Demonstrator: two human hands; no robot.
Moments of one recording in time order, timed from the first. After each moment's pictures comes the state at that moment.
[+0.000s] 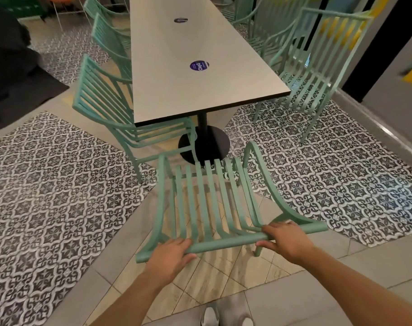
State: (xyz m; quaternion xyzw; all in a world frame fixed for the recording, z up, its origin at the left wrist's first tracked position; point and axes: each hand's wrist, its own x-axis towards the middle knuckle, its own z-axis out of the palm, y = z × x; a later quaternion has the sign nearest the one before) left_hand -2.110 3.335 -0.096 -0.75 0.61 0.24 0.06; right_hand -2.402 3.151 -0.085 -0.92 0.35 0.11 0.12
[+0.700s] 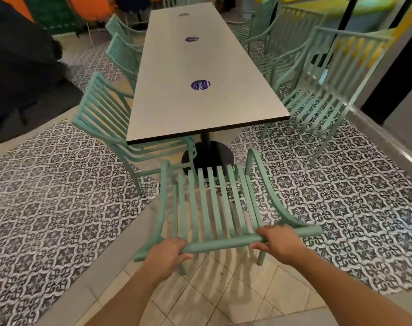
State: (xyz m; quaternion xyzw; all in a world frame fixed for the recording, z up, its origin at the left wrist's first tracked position) left_hand -2.156 3.209 -0.086 -0.78 0.57 0.25 0.04; right_hand -2.426 3.008 -0.080 -0.94 0.30 0.12 0.12
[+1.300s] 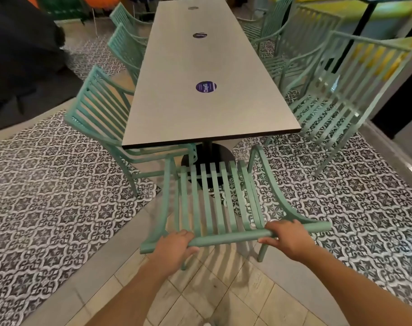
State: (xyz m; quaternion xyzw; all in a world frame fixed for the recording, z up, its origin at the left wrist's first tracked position) left_hand -2.133 3.118 -0.099 -0.80 0.56 0.22 0.02; right_hand -2.398 2.905 -0.080 -0.94 0.31 0.12 0.12
